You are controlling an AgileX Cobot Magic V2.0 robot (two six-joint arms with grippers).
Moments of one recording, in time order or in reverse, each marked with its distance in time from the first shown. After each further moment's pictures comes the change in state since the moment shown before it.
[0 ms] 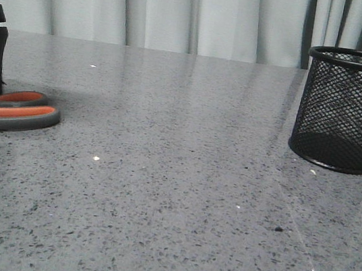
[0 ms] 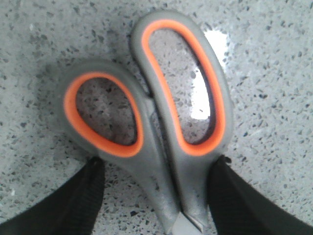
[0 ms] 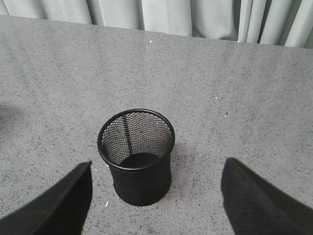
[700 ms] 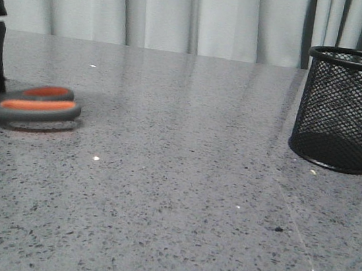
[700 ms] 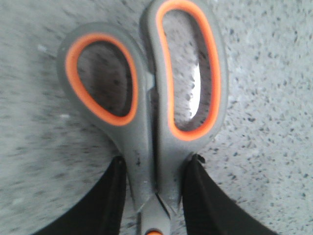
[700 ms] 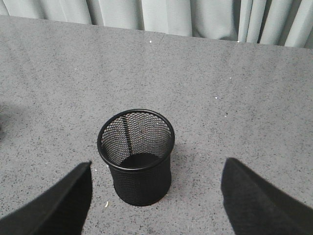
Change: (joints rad) left arm 0.002 -0.037 0.002 -0.067 -0.016 -0.008; right arm 0.000 0.000 0.000 0.002 0.000 0.000
